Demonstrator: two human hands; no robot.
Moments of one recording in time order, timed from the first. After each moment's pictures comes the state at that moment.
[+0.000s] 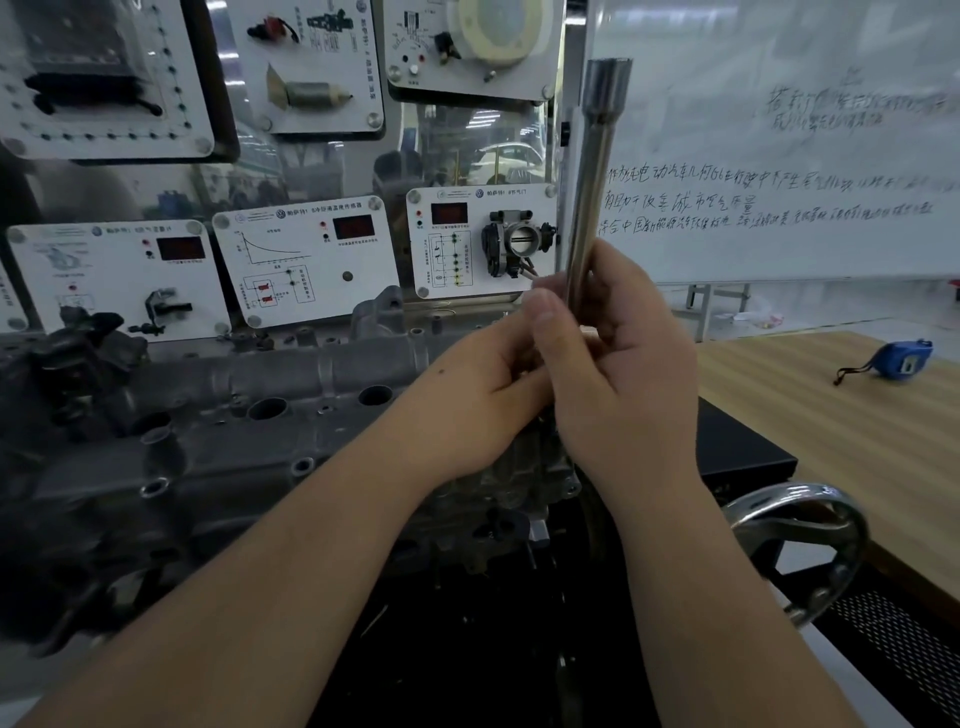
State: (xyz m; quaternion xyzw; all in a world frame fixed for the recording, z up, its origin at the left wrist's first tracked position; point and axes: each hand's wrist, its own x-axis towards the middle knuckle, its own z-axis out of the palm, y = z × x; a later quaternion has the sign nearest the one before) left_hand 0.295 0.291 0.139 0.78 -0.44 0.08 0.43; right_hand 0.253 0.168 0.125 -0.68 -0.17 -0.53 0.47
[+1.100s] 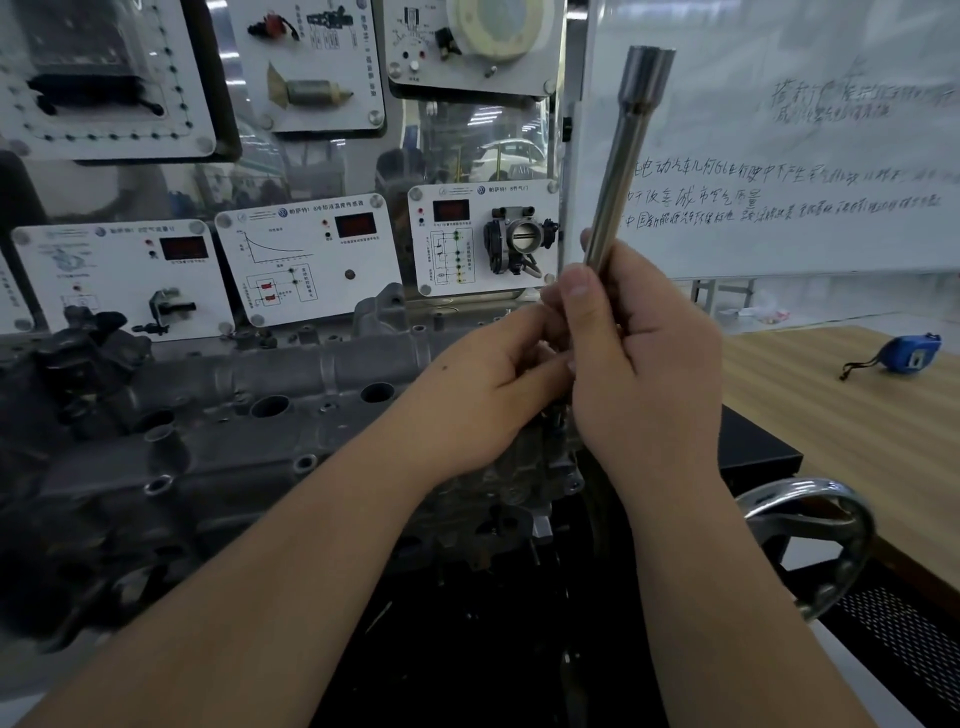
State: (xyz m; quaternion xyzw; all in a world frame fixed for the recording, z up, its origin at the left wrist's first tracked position) left_hand 0.291 0.290 0.139 0.79 -0.44 0.08 0.42; right_hand 0.249 0.163 0.127 -0.69 -0.13 -0.55 0.45
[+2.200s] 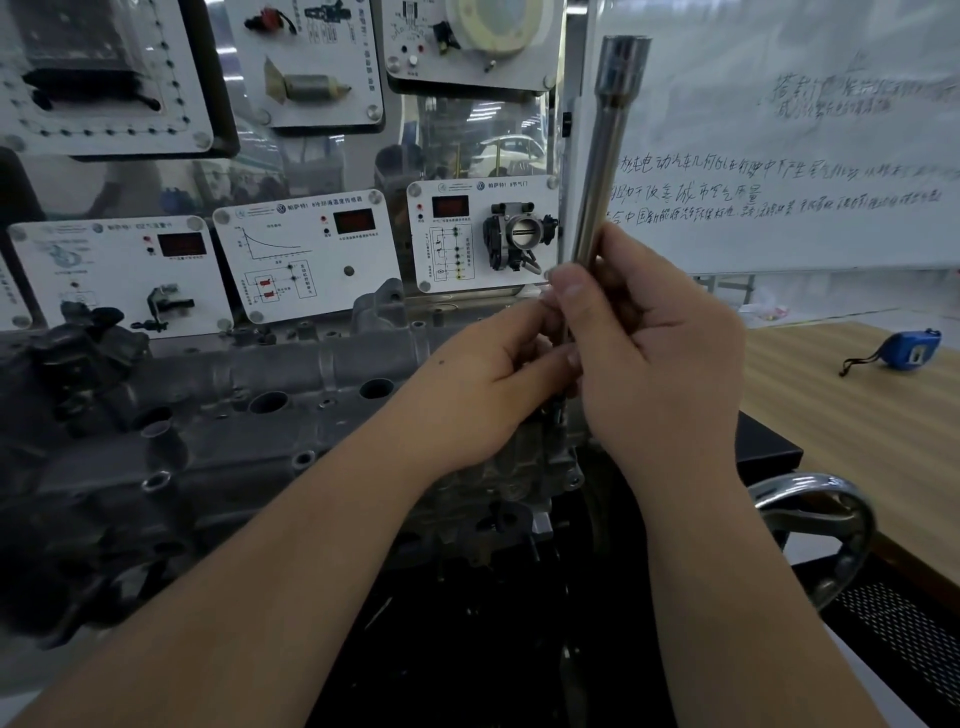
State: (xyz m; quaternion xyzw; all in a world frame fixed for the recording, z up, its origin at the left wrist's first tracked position) left_hand 0.295 0.289 0.136 0.78 -0.43 0.08 0.44; right_hand 0.246 0.161 0.130 -0.67 -0.14 -0.53 0.50
